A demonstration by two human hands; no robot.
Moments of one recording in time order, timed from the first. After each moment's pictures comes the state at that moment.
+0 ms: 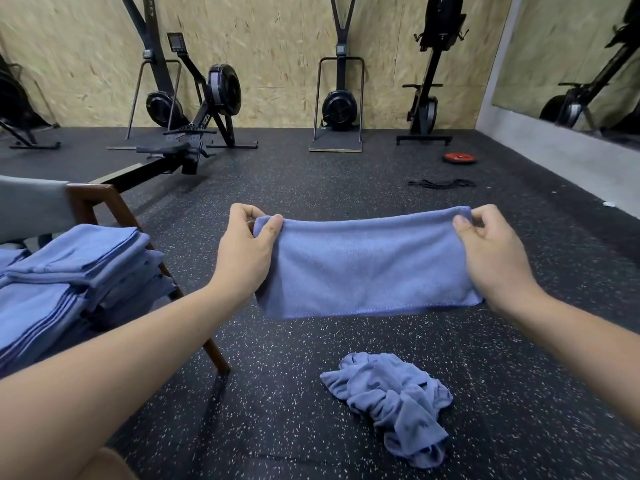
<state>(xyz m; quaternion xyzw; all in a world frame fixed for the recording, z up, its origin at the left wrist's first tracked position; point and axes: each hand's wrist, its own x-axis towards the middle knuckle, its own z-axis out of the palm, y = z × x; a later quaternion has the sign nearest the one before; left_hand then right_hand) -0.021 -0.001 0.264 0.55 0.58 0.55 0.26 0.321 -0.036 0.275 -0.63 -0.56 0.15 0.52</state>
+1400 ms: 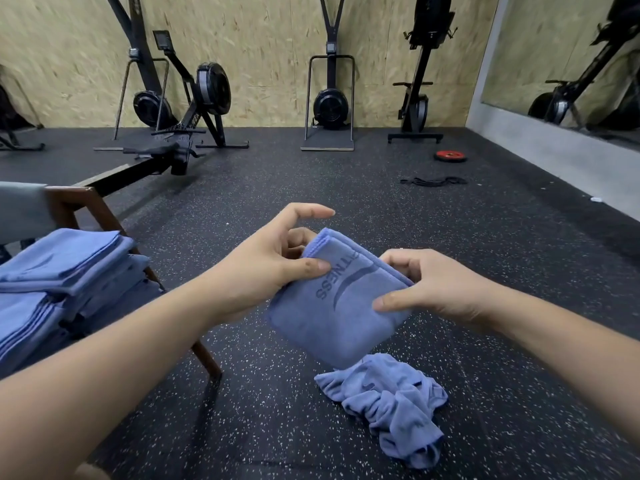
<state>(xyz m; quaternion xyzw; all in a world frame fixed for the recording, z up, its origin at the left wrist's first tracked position) 0.003 -0.042 0.303 0.70 0.36 0.37 0.50 0.286 -0.058 0.284 -0.47 -0.70 0.46 0.28</state>
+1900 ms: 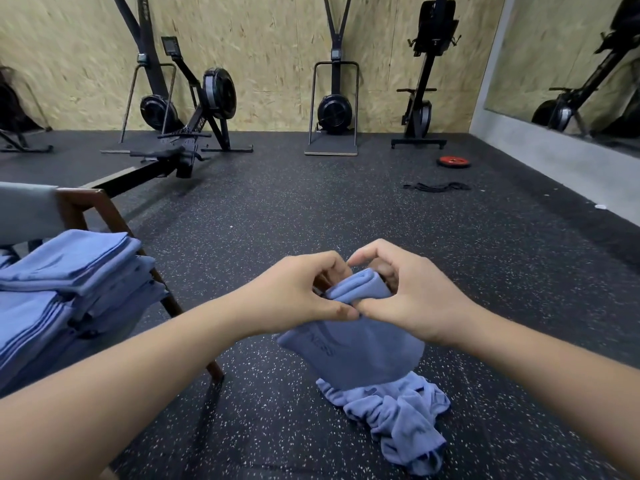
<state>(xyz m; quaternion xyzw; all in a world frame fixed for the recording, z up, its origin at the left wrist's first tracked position) 0.018 -0.048 0.287 0.82 0.41 0.24 0.30 0.249 -0.071 0.276 -0.46 -0.76 0.29 0.35</state>
